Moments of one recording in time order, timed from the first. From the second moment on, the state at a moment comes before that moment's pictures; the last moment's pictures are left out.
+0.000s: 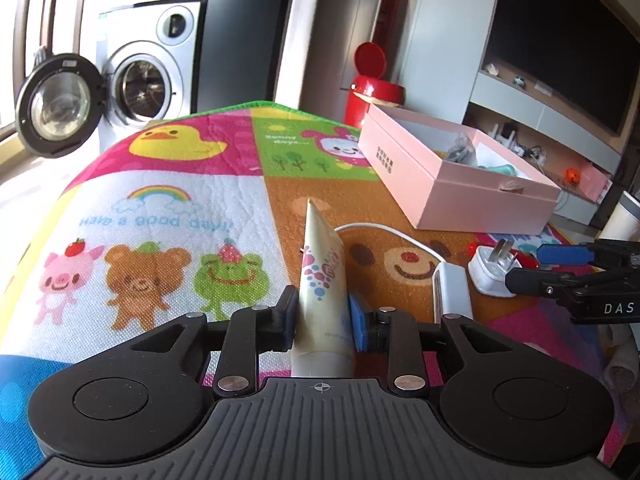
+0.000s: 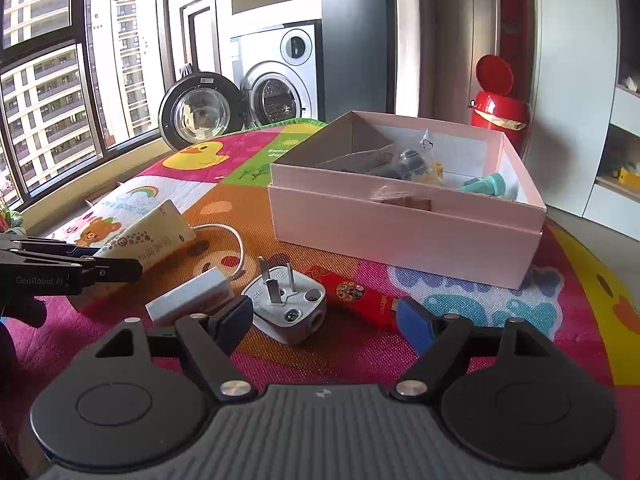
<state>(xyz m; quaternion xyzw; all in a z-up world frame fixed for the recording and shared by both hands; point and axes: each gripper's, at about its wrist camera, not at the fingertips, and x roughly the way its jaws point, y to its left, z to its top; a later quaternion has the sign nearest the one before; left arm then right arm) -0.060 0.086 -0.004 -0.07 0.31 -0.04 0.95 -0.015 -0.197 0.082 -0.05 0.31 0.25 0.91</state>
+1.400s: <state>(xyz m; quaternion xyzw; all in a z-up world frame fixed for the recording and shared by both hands) -0.083 0.089 -0.002 -0.14 0.32 -0.06 0.93 0.016 -0.112 0.095 -0.10 0.34 0.28 0.89</state>
